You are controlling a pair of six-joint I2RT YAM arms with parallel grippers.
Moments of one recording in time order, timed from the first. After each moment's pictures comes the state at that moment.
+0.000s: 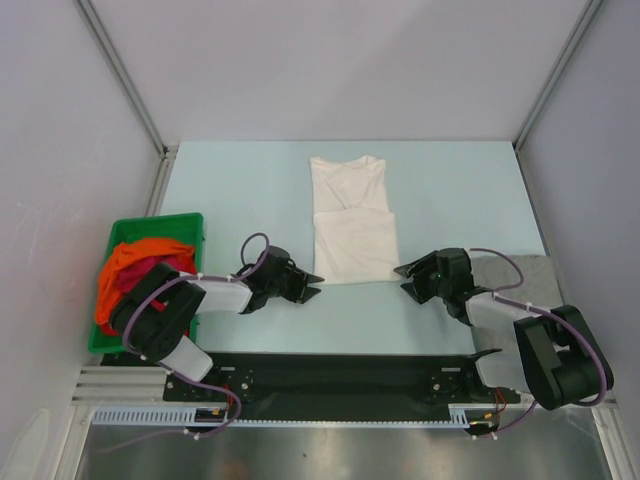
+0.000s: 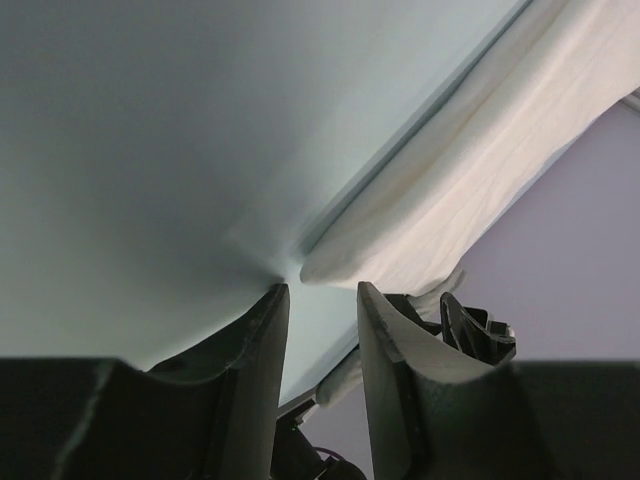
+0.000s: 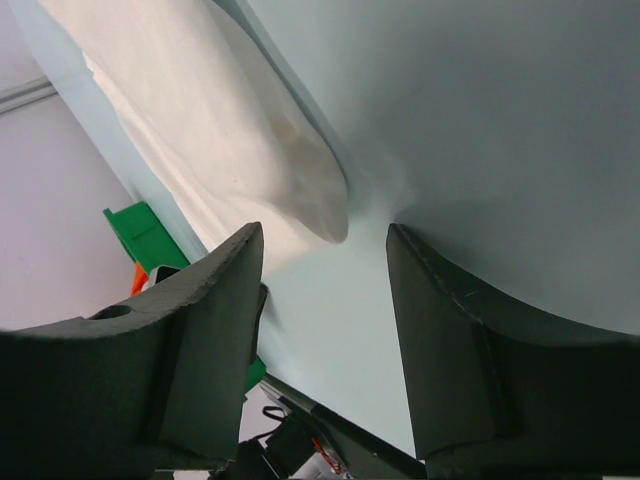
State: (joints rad) left arm -0.62 1.55 0.49 0.25 0.13 -1.71; right arm 0.29 1.26 0.32 0.22 -0.12 1.32
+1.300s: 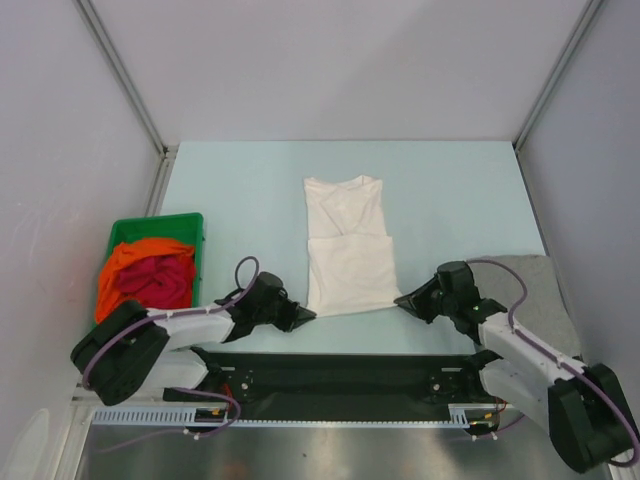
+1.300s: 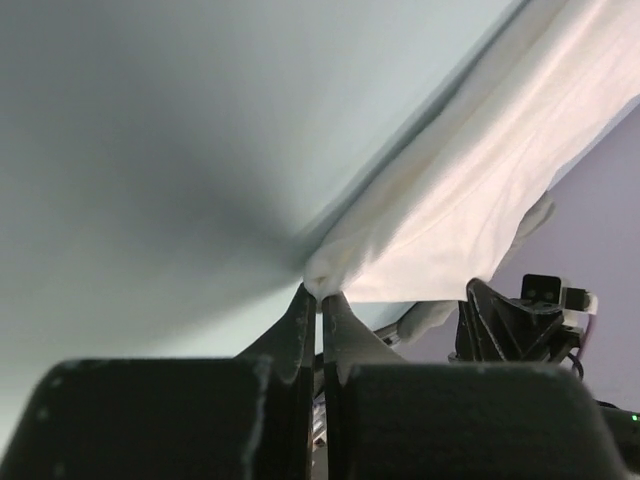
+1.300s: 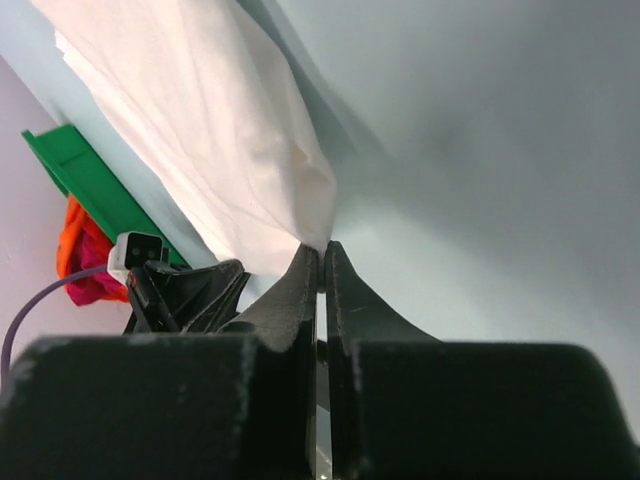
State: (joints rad) left arm -0.72 1.29 0.29 0.14 0.13 -1.70; right arm 0.37 0.96 0.30 -0.16 -0.20 1.29
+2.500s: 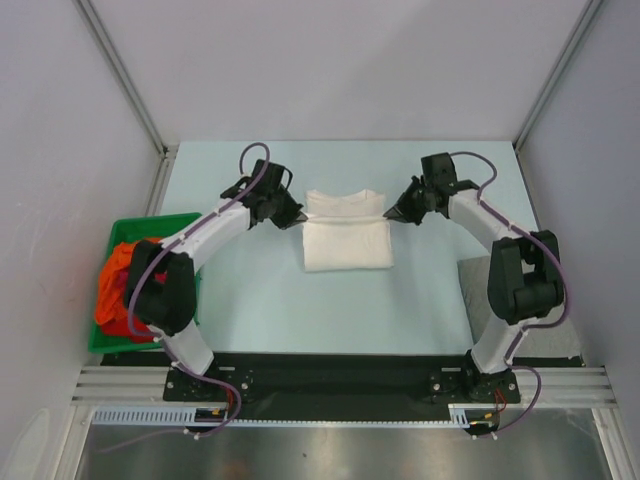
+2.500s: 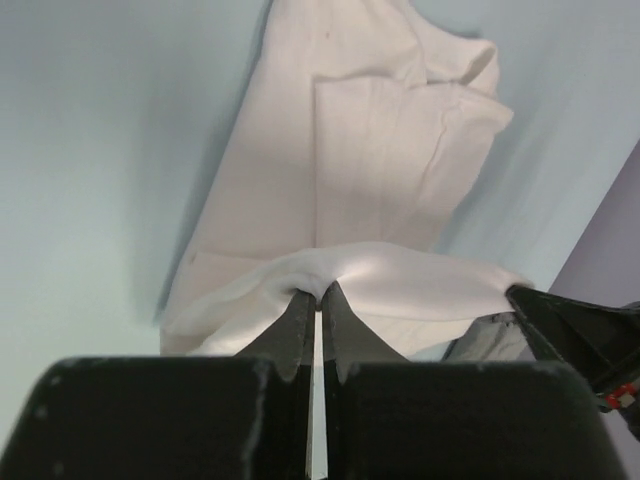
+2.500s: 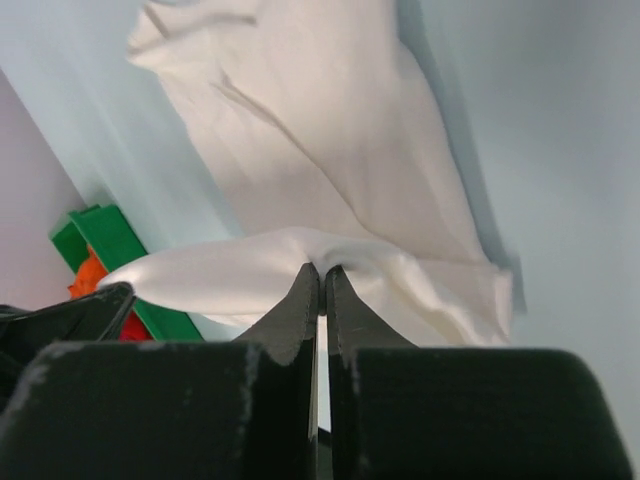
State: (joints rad) left arm -0.43 1.66 1.26 -0.46 0.05 -1.08; right arm 0.23 1.71 1.25 -0.45 -0.28 0.88
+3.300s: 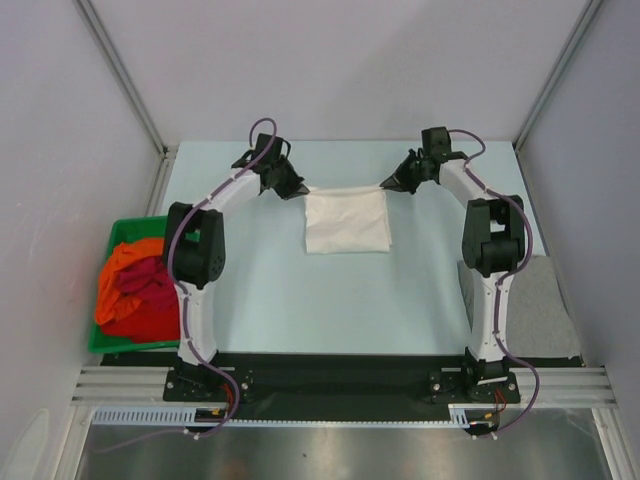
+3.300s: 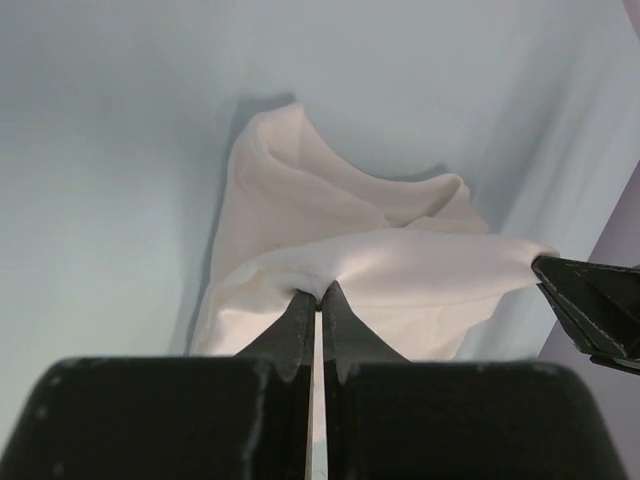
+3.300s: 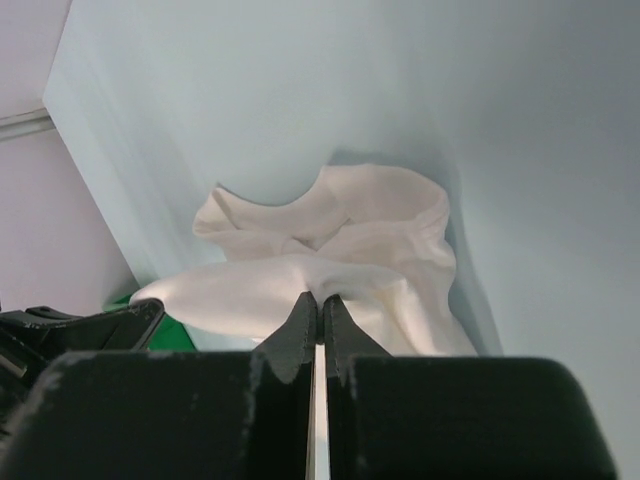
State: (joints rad) left arm -0.30 2.11 1.71 -0.44 0.18 -0.90; right arm 0.14 2.23 1.84 -0.48 -0.42 0.84
